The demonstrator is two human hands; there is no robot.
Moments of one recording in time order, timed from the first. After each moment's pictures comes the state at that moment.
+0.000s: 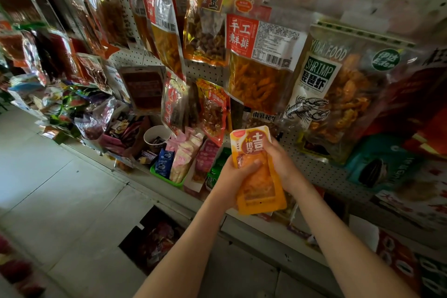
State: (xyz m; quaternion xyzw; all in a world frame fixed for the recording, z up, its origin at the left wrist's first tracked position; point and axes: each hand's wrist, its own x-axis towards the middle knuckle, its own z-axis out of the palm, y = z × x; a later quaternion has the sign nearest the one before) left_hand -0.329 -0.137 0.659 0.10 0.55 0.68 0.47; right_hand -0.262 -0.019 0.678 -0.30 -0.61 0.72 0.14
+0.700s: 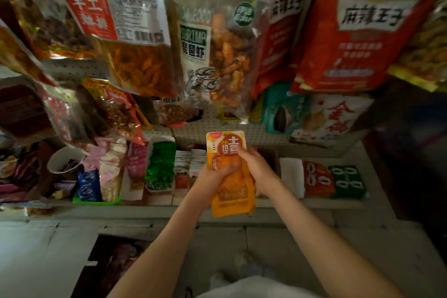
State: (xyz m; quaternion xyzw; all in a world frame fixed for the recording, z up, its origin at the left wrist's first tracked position) left_hand -0.245 -0.083 0.627 0.19 0.55 0.55 0.60; right_hand -0.139 -0.002 0.629 -0.46 -0.44 0.74 0.20
